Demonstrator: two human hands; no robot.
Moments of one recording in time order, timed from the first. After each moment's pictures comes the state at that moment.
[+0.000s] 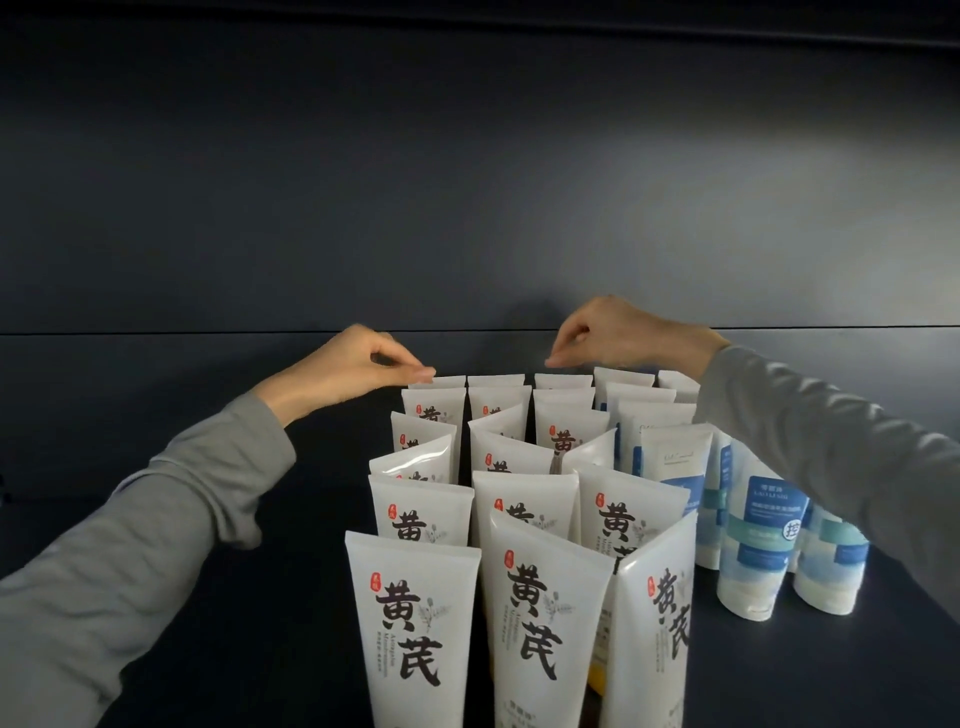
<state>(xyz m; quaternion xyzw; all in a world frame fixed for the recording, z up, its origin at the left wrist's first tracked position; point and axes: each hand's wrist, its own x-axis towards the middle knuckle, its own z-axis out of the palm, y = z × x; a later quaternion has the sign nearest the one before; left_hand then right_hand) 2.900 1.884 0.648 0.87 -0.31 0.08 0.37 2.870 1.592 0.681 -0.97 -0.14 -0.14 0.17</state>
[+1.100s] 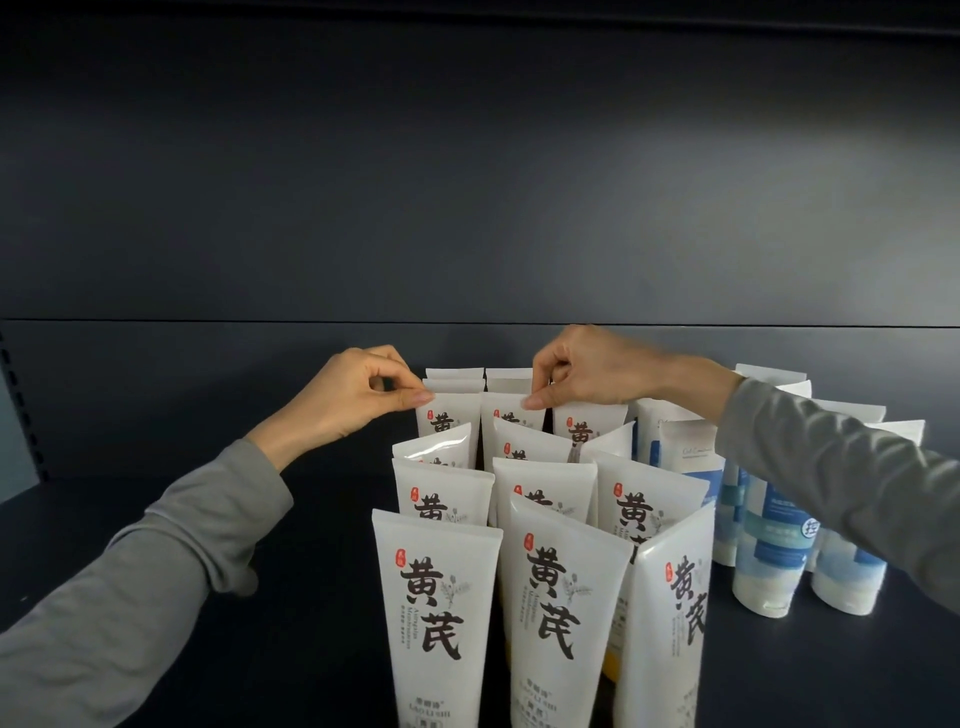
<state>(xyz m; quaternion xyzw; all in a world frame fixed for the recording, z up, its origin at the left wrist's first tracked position) 2.872 1.898 0.619 0.84 -0.34 0.15 0.39 2.834 1.639 0.665 -0.95 -0.22 -0.07 0.19</state>
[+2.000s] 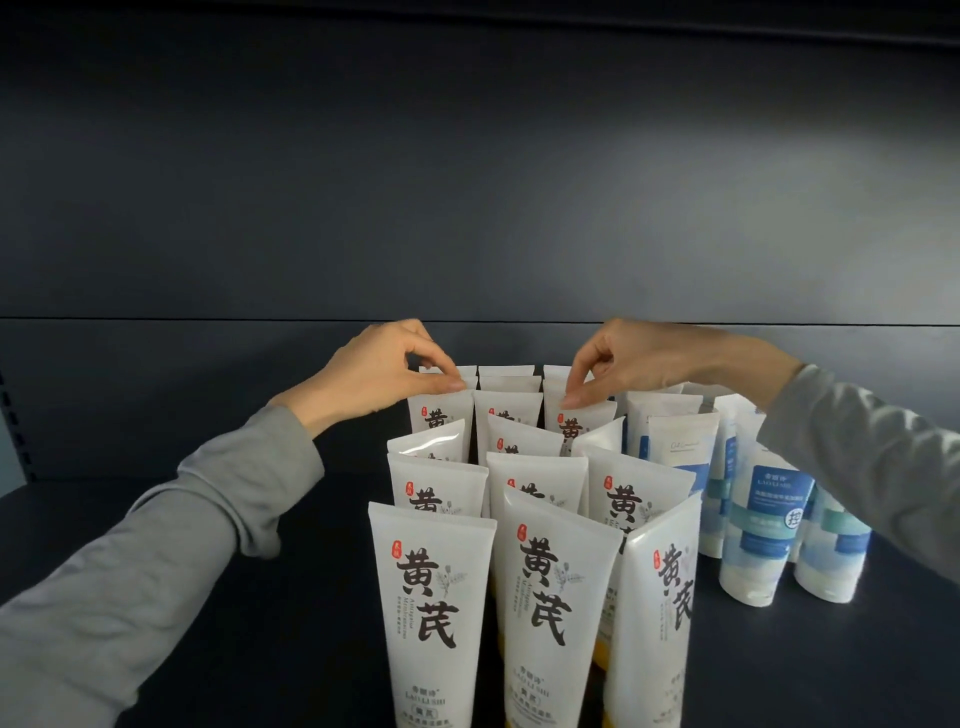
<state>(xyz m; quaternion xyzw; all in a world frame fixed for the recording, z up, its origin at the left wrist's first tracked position) 2.869 1.869 0.641 0.88 -0.34 0.18 0.29 2.813 1.608 0.681 -0.97 -0.15 -0.01 0.17</state>
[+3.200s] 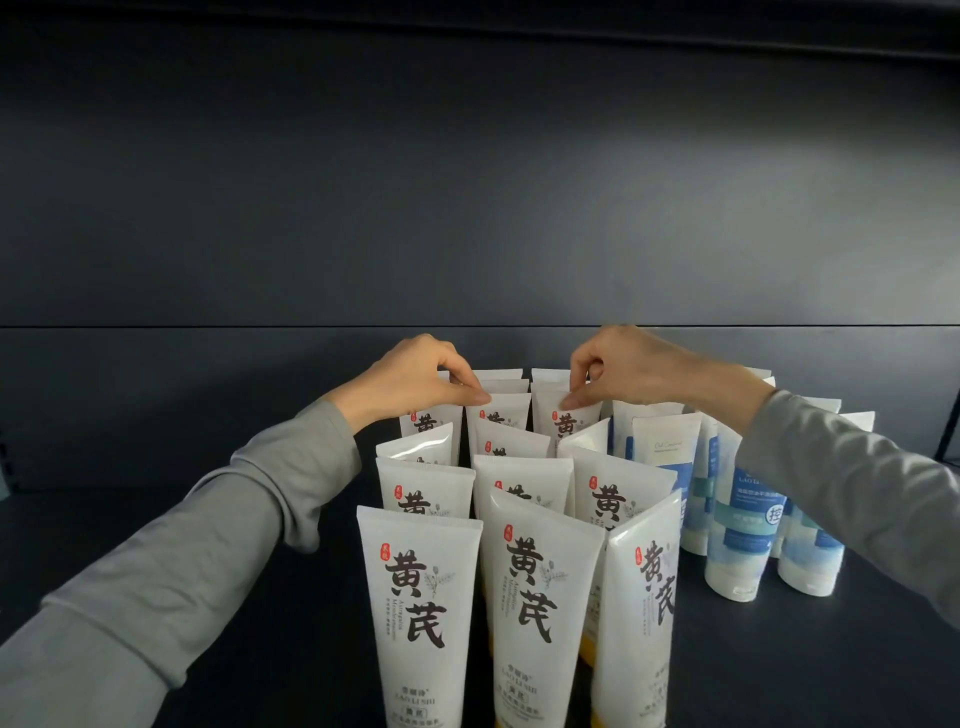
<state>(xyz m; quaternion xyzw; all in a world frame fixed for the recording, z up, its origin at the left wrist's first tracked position) 2.875 1.835 0.640 0.88 -0.35 0.10 0.30 2.829 1.595 0.659 -0.97 -0.13 -0.14 0.13</state>
